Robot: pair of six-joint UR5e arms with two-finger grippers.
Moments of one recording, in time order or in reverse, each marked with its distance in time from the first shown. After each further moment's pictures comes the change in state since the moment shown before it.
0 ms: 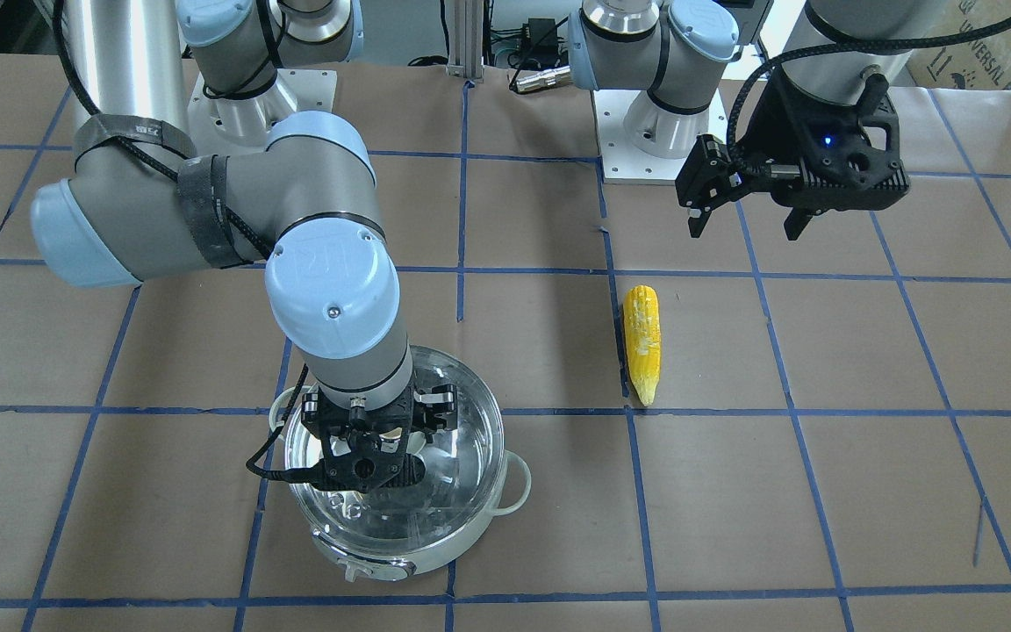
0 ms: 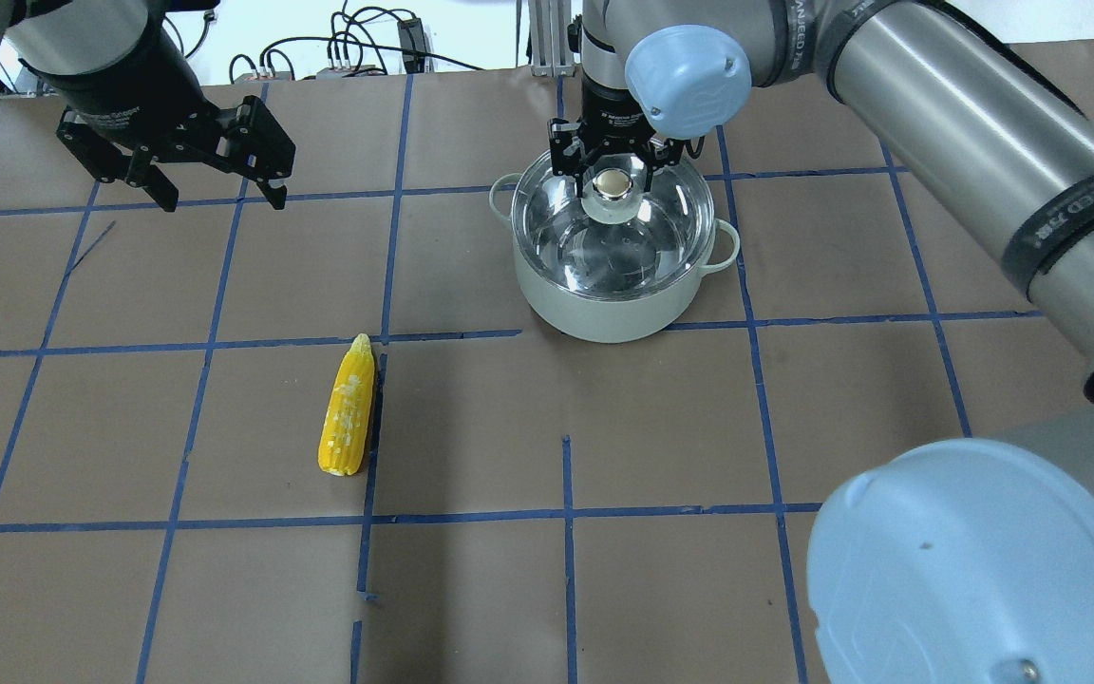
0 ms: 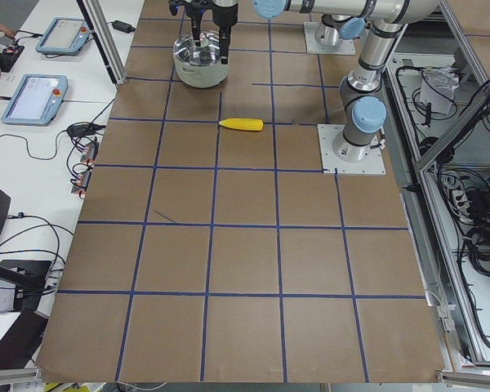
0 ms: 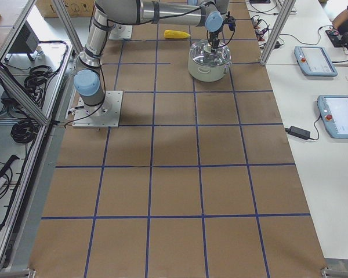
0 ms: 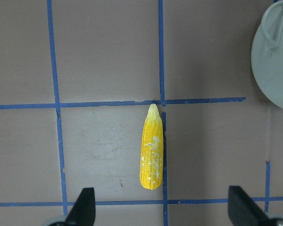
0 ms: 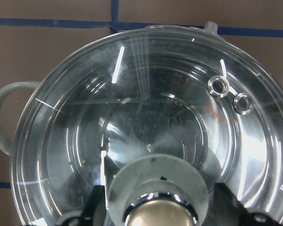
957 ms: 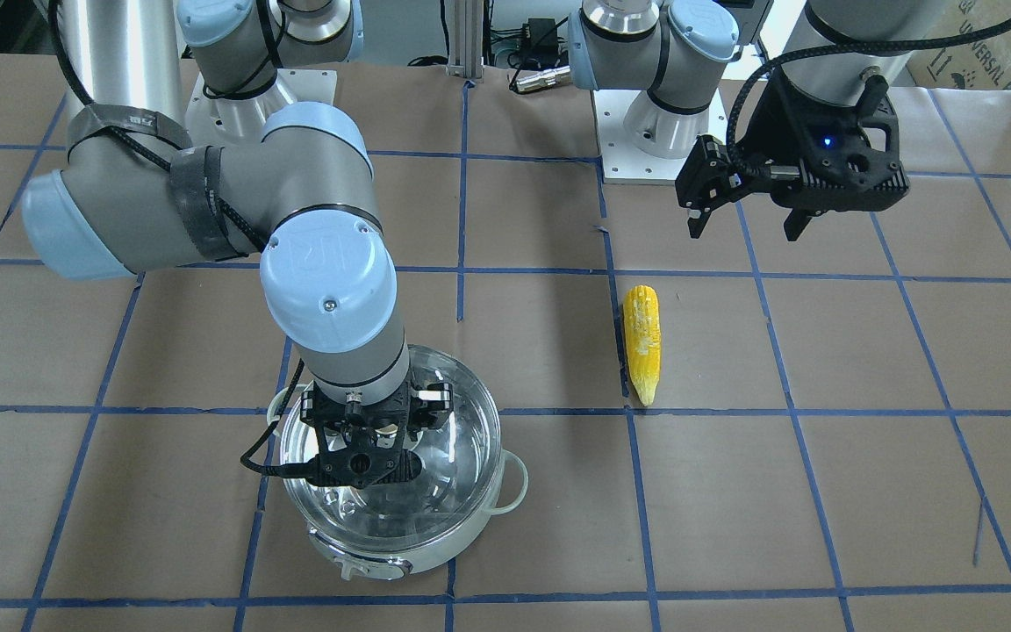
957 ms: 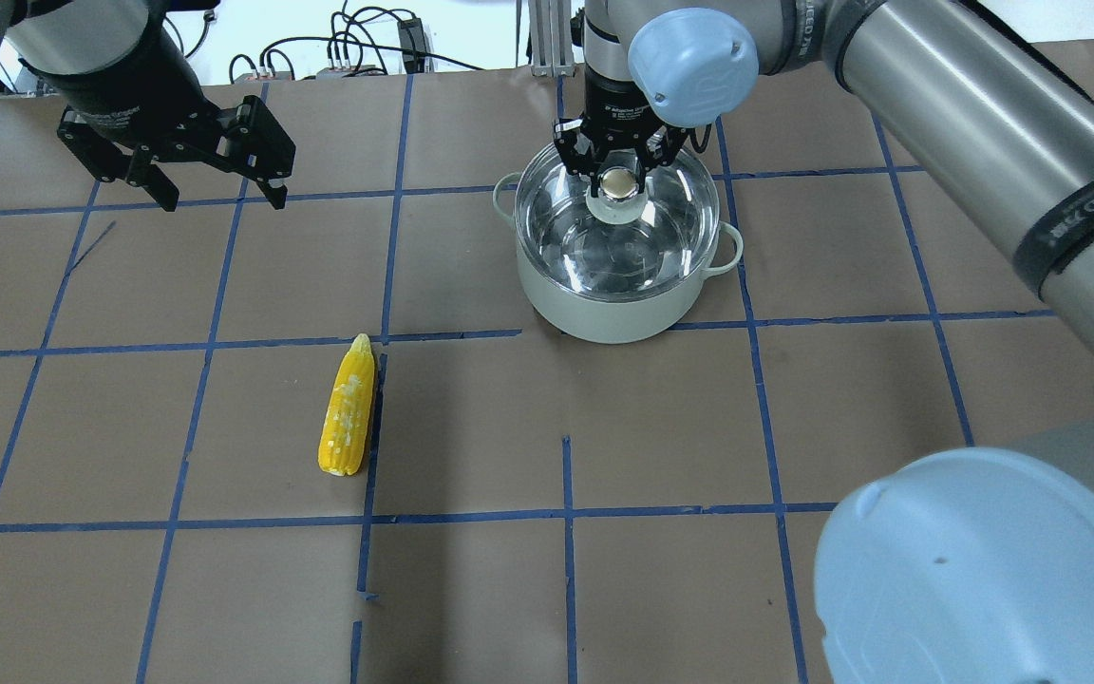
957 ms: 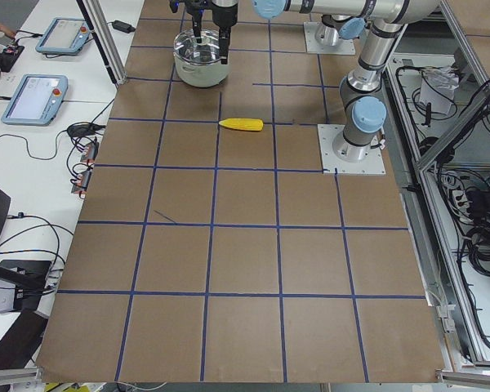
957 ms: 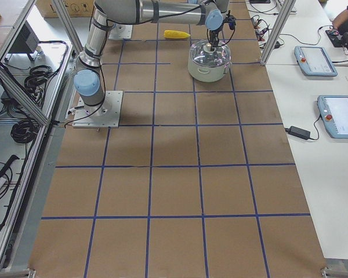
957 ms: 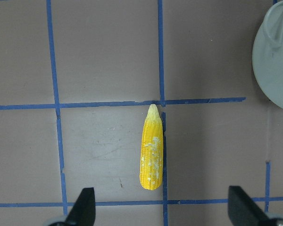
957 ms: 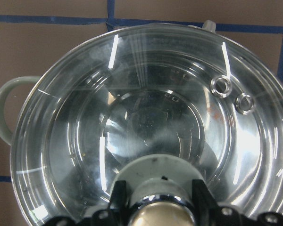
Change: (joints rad) left arm 0.000 0.000 0.000 0.000 0.001 0.002; right arm -0.002 -0.019 -0.015 0.052 -0.004 0.003
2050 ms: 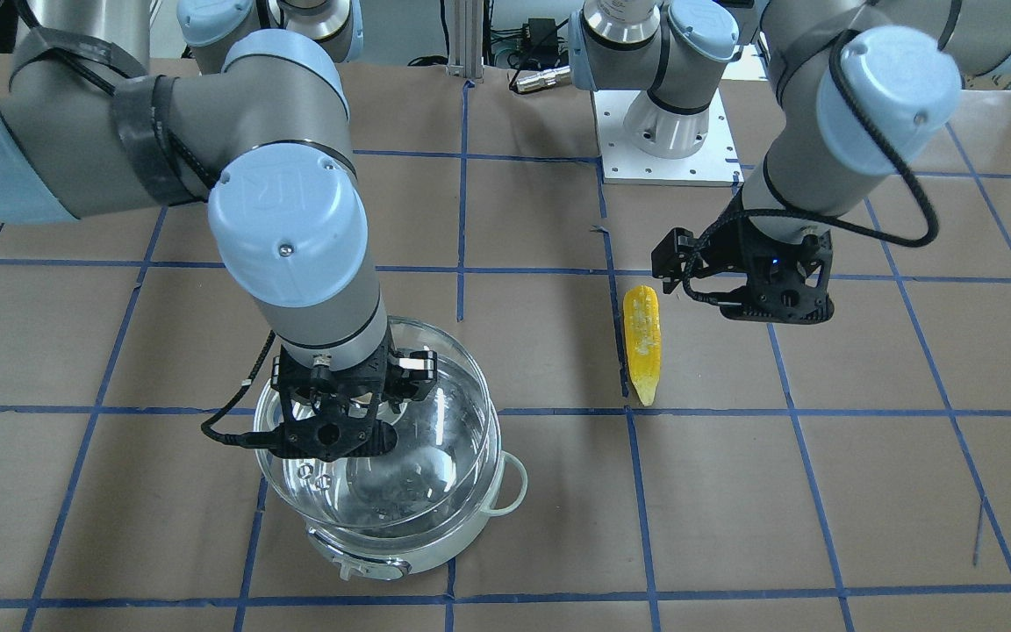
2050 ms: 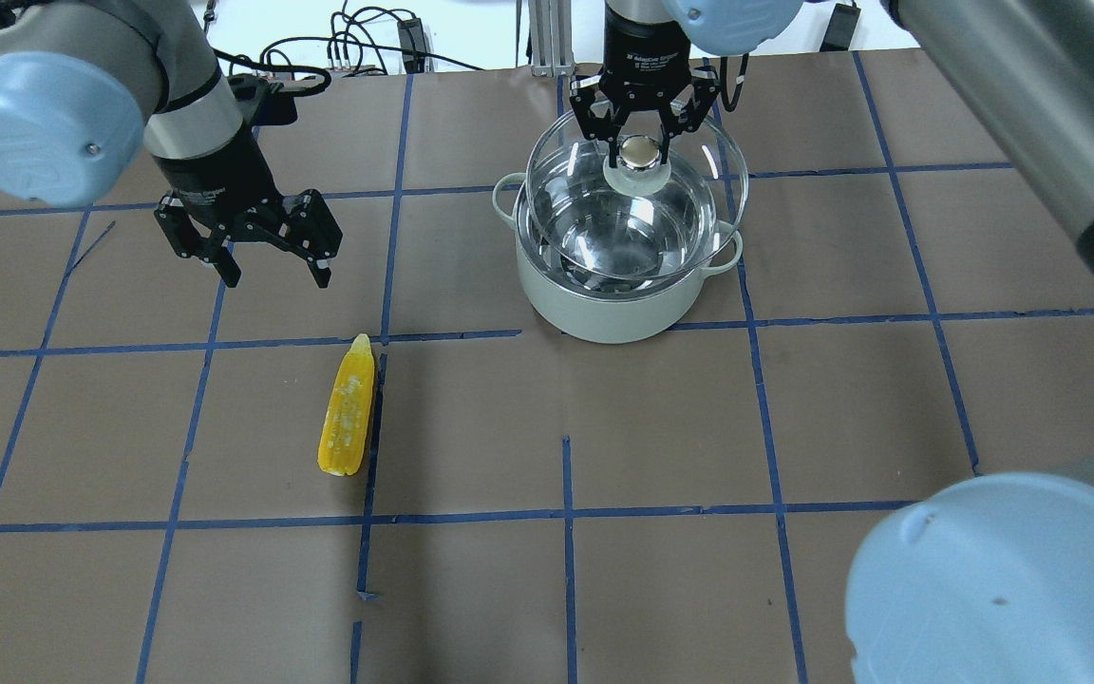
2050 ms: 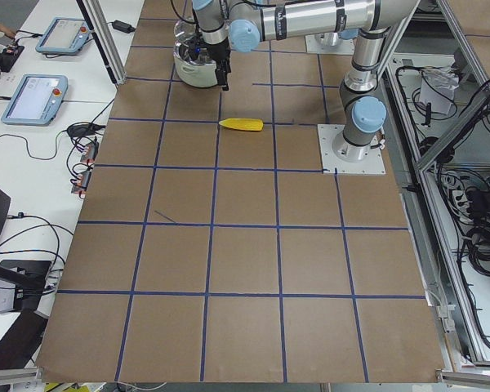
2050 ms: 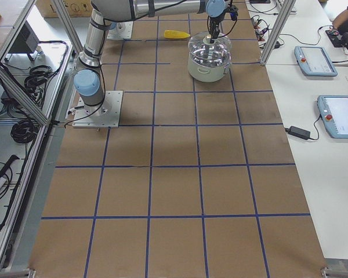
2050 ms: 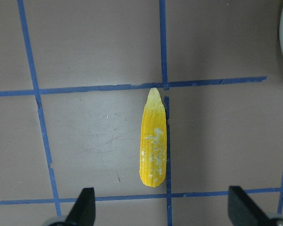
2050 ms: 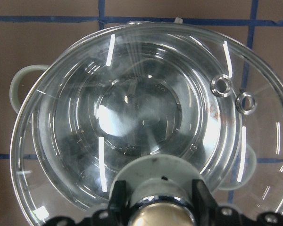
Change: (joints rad) left arm 0.013 -0.144 -0.137 0.021 -0.002 0.050; right arm -0.035 -0.051 -0.118 0.200 0.000 -0.003
